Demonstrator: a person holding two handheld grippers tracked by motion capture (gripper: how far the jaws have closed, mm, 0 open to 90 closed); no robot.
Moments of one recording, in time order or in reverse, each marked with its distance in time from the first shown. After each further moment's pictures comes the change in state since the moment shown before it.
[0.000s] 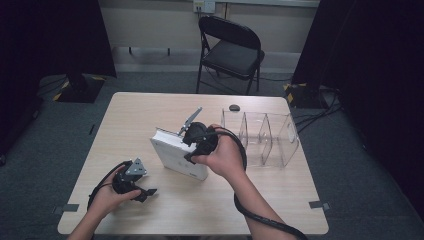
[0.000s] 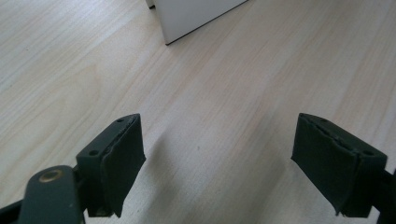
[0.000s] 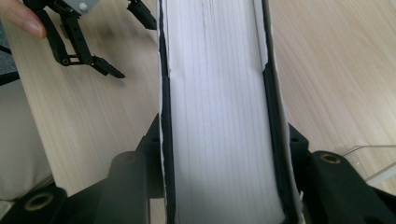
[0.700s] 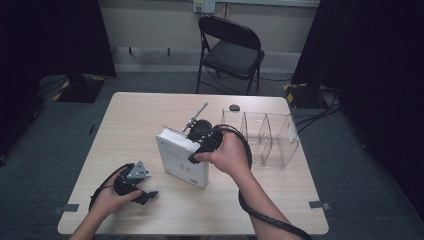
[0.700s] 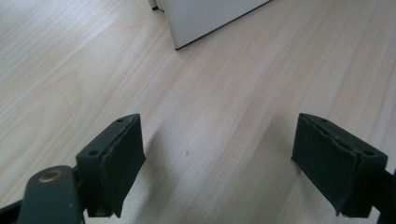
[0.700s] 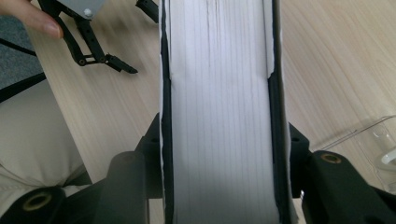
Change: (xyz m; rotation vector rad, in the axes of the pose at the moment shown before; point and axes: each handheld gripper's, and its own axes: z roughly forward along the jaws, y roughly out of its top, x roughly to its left) left arm -0.005 -0.003 0.006 -0.030 -0.031 0.042; right arm -0.009 -0.004 -0.007 0.067 0.074 0.111
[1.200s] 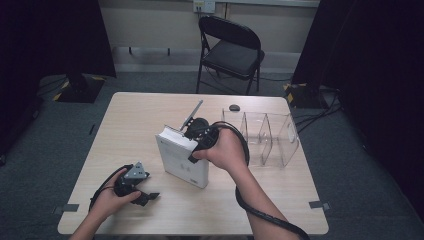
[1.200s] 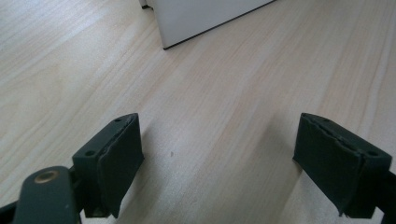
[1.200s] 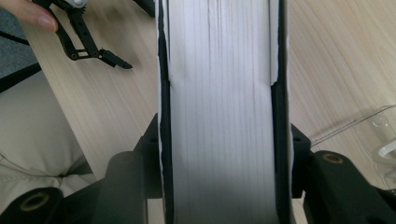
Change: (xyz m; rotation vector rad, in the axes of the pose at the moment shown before) left arm 0.002 -0.007 0.002 -0.036 -0.047 -0.044; right arm -0.002 0.010 0.001 0.072 -0.001 0.011
